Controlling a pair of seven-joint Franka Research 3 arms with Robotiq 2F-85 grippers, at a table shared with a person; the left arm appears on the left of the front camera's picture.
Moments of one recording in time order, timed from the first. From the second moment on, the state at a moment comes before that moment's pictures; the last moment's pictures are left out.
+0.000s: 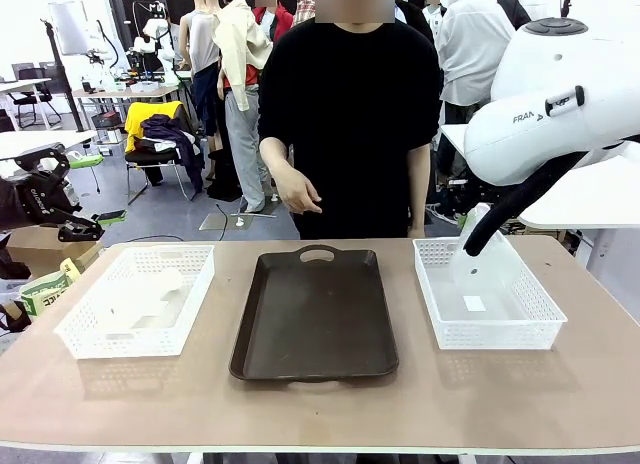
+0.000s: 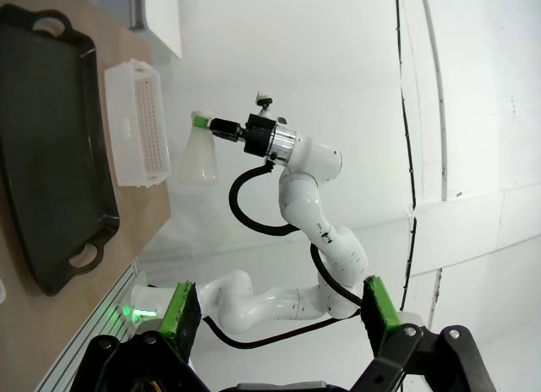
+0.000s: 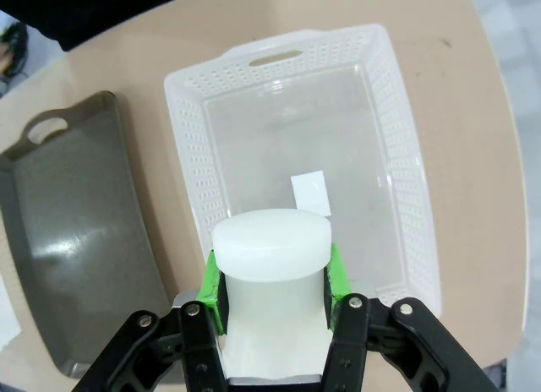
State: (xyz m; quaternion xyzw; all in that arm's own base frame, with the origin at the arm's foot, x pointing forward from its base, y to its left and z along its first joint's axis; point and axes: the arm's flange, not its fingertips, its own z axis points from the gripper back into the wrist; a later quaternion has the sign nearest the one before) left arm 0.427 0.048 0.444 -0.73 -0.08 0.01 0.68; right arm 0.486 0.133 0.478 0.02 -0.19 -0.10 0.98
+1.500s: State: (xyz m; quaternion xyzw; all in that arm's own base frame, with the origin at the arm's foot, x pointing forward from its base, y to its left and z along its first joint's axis) left arm 0.428 0.048 0.444 -0.73 -0.08 0.01 0.68; right arm 0.498 0.207 0.521 0.01 -0.20 -0.01 0.98
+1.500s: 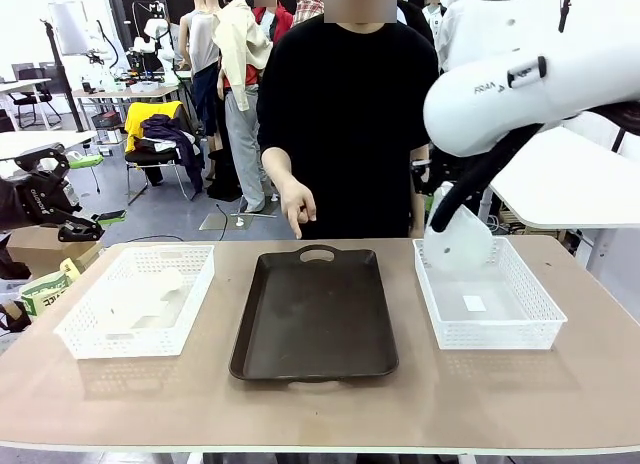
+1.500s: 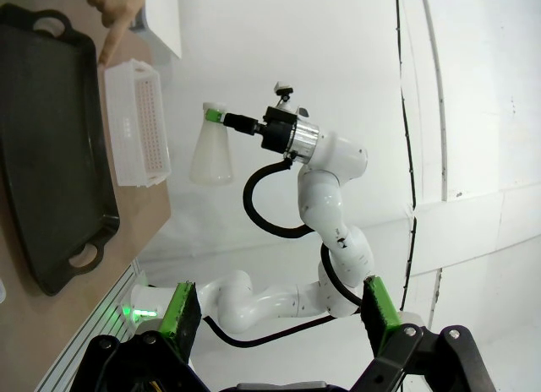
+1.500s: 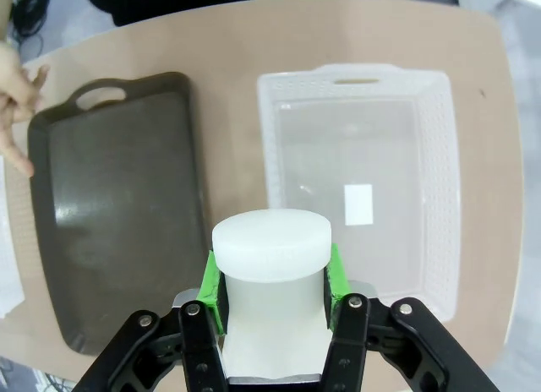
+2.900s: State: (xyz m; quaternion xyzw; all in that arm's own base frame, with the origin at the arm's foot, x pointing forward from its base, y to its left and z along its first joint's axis) left arm 0.427 0.048 0.443 -0.73 -0.08 0.01 0.68; right arm 0.566 0.405 0.384 0.01 -0.11 0.15 0.98
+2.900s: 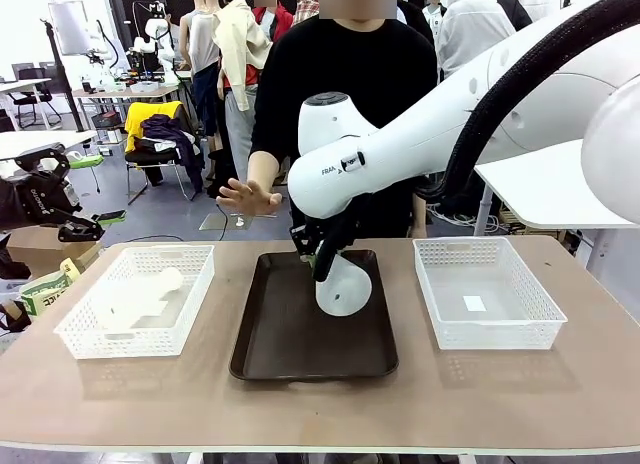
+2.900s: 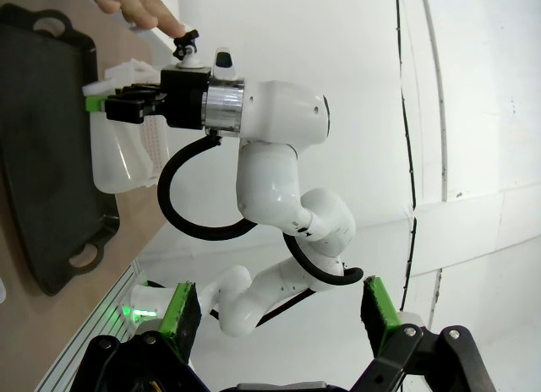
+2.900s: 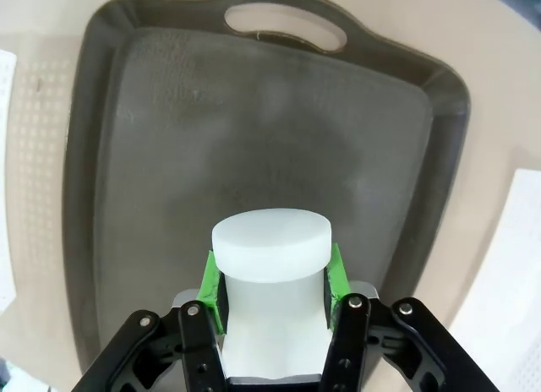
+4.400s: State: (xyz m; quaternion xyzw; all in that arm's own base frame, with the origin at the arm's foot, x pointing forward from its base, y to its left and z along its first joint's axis) left arm 0.427 0.048 0.443 -0.73 -0.08 0.01 0.68; right arm 0.567 0.404 0.386 0.01 -0.11 0.14 0.98
